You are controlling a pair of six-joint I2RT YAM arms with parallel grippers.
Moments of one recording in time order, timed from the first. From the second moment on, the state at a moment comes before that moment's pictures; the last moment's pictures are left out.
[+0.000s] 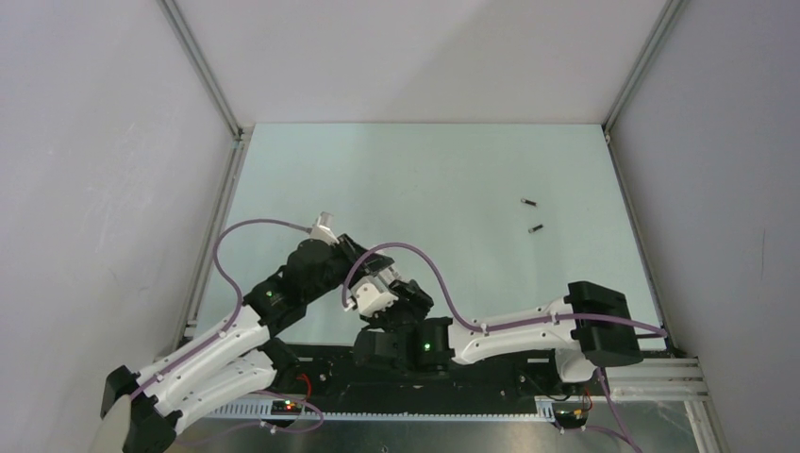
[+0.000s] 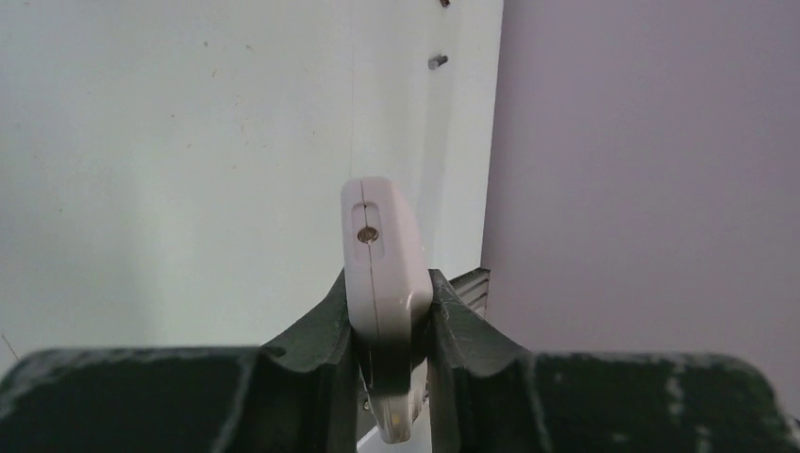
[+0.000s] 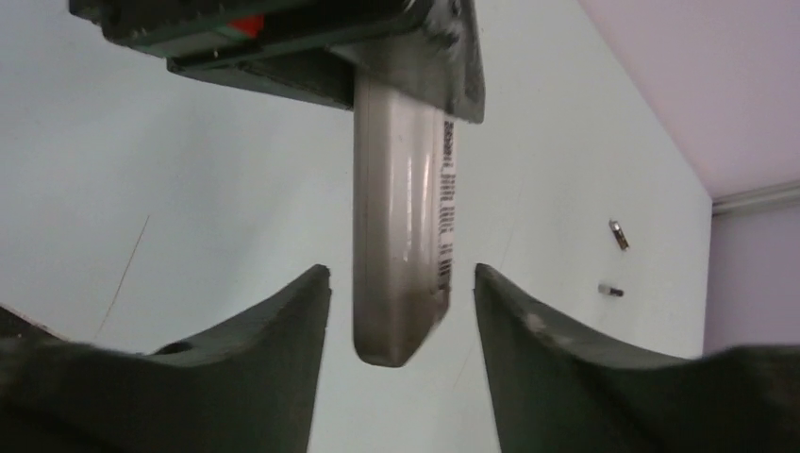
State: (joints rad) left arm -0.74 0.78 0.54 -0.19 0.01 -1.25; right arm 1.59 1.65 1.17 -0.47 1.15 0.28
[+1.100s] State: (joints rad) left arm -0.74 0.43 0.27 0.29 0.17 -1.02; right arm 1.56 0.62 0.64 -0.19 0.74 0.66
